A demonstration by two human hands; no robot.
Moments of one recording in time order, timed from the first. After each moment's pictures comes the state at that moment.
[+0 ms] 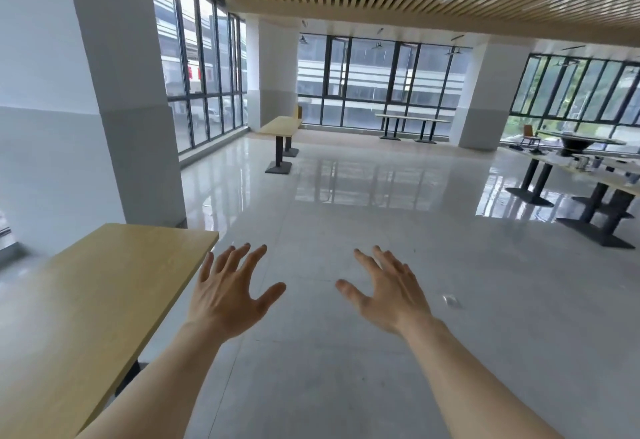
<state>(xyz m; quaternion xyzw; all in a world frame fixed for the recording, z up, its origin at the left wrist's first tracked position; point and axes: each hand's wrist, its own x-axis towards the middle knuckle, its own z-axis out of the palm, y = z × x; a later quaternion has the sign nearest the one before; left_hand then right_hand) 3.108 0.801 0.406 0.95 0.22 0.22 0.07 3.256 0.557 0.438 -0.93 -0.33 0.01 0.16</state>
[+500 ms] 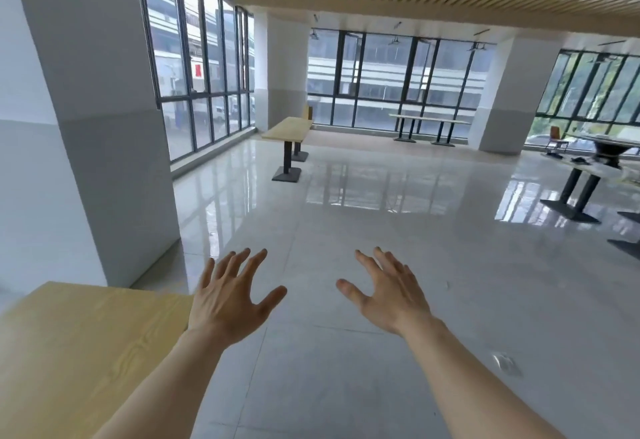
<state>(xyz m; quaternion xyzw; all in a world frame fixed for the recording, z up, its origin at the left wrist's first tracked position) 3.476 1.107 0.402 0.94 0.24 0.22 0.08 3.634 0.874 0.441 -0.93 -0.34 0.02 0.16</state>
